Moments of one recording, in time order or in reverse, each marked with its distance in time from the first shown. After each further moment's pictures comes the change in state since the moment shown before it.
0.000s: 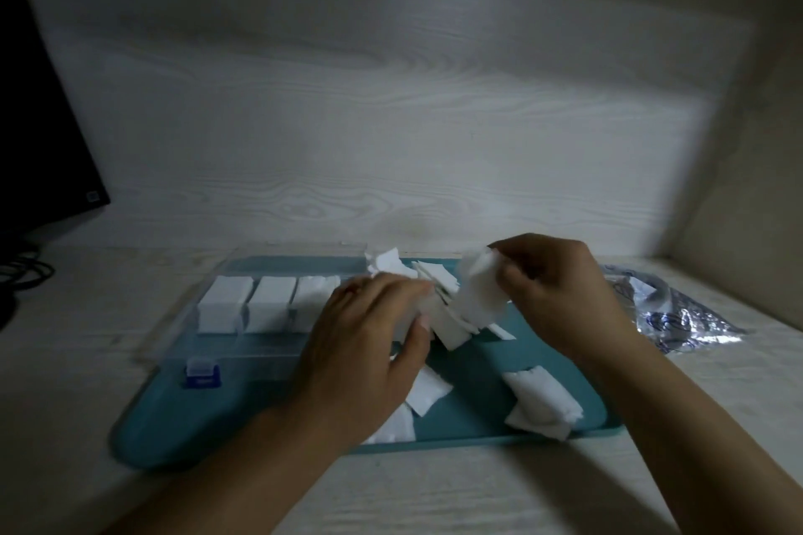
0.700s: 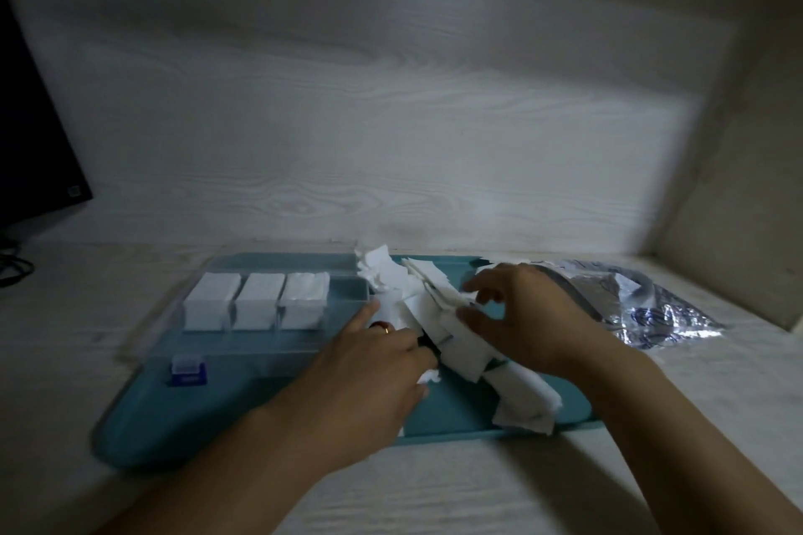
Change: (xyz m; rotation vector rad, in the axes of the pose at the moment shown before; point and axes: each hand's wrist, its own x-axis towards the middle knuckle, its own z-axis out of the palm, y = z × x) left_hand -0.001 0.009 -0.002 0.391 -0.650 0.136; right_hand -0.001 0.023 0.006 -0.498 -0.337 -0.108
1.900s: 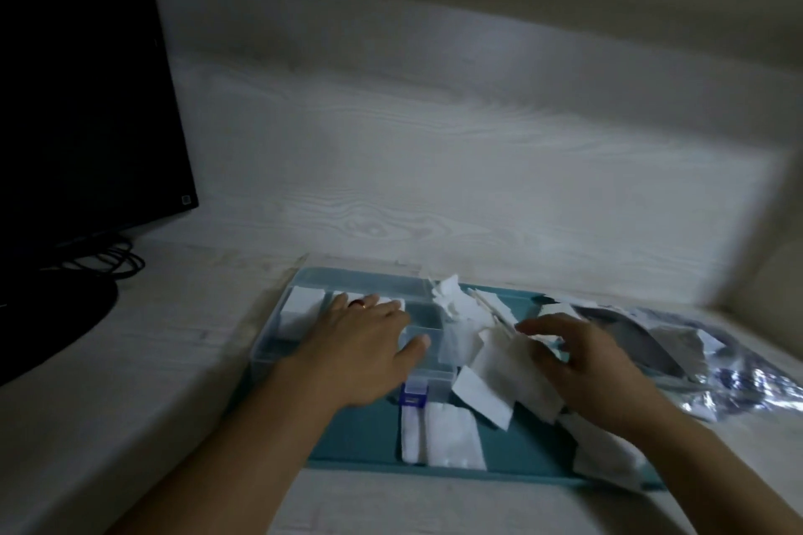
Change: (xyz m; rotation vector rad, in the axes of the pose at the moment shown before) left_hand -0.019 -0.076 -0.023 -0.096 -0.130 -0.417; right_hand 0.002 -0.015 0.019 0.263 -0.010 0.104
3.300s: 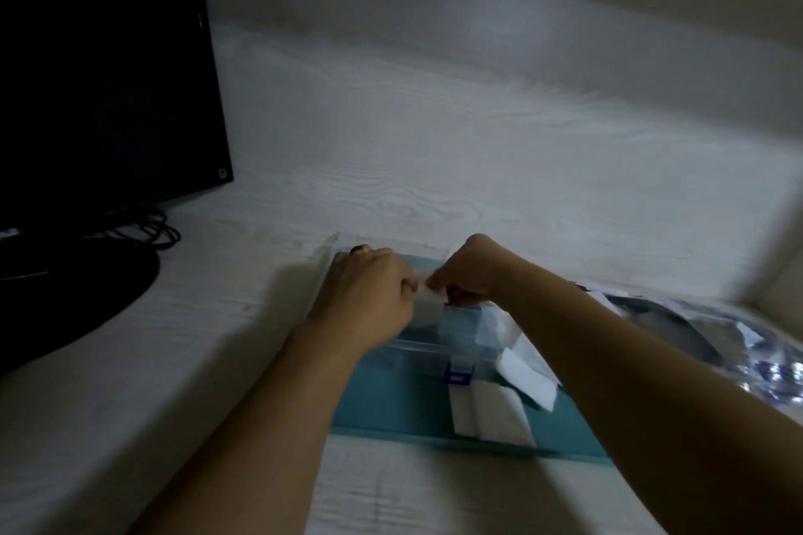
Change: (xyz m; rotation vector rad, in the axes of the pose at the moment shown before) left_hand 0.001 -0.039 -0.008 -0.227 0.430 -0.047; right_hand 0.102 -0.135 0.061 0.275 -0.299 0.454
